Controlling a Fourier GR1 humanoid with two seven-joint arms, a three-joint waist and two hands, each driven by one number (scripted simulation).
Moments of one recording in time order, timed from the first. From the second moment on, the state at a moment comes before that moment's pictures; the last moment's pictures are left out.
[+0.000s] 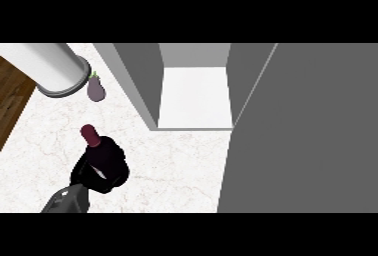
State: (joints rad) left arm -0.35 0.19 0.22 -0.44 0.18 -0.64 -0.58; right arm -0.10 -0.03 0.17 -2.46 -0.06 0.05 0.60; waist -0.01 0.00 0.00
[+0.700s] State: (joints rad) left arm -0.26 0.07 0.30 -0.68 0.33 -0.41 -0.64; right arm -0.08 -0.04 0.13 -2.47 -0.06 0.08 0.59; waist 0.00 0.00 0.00
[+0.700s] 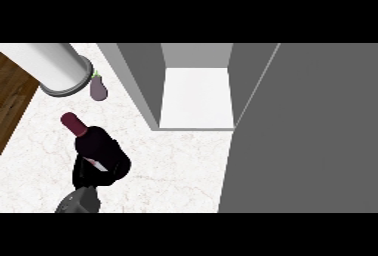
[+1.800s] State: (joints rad) left arm -0.09 0.00 -0.30 -1.24 0.57 0.08 -0.45; right arm -0.09 -0.04 0.09 -2.44 -0.10 0.11 0.59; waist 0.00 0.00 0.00
